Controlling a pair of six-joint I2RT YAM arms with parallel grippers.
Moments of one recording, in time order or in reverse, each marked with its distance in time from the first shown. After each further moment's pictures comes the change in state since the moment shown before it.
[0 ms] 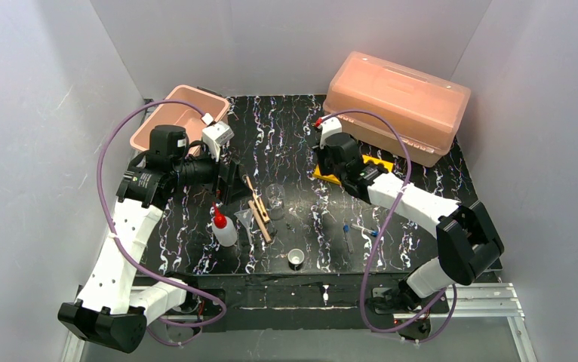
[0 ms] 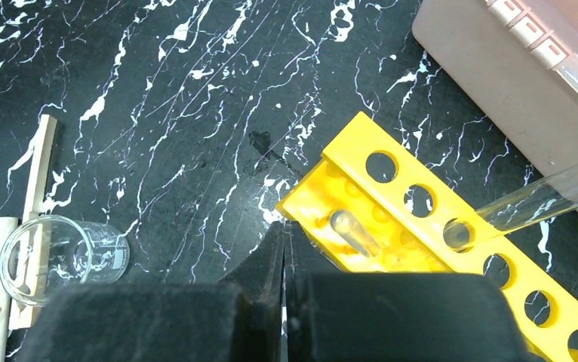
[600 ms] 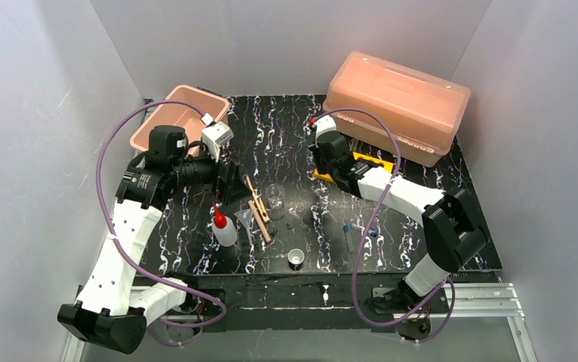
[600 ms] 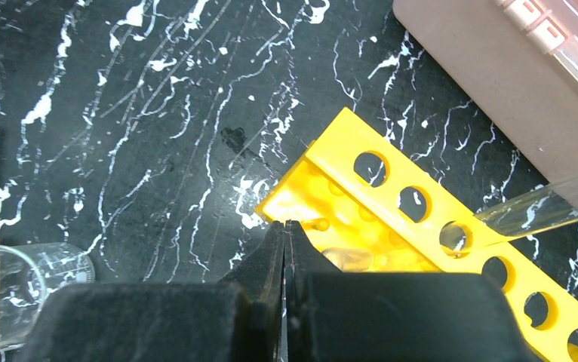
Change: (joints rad) left arm 0.000 -0.006 0.000 -0.001 -0.007 0.014; right arm 0.008 0.099 0.068 -0.038 0.079 0.004
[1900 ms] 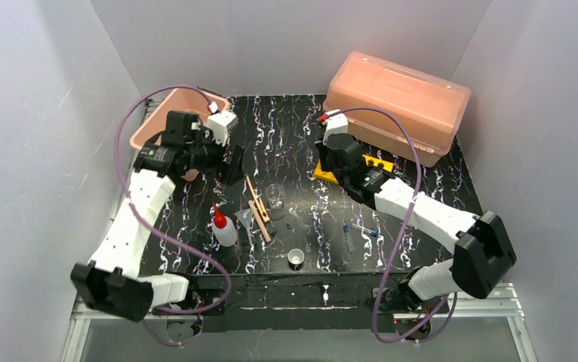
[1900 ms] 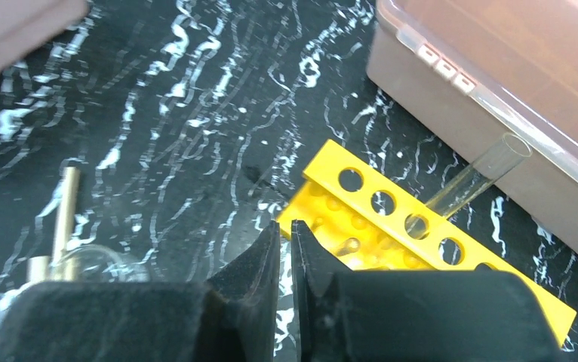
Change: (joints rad) left arm 0.000 0.169 0.069 -0.011 -0.304 0.042; right arm 0.055 -0.185 -0.048 0.013 0.097 0.027
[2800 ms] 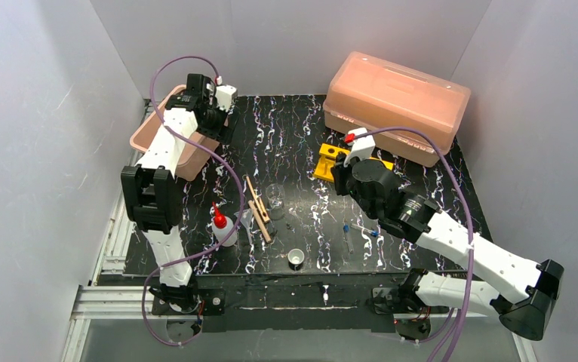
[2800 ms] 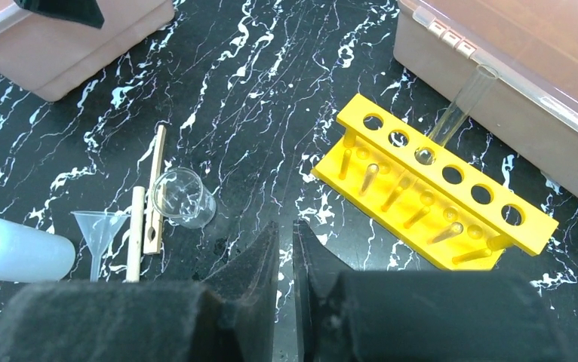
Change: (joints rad) left arm 0.122 0.712 0.492 0.047 -0.243 0.123; right arm 0.192 -0.404 -0.068 -0.270 0.066 0.125
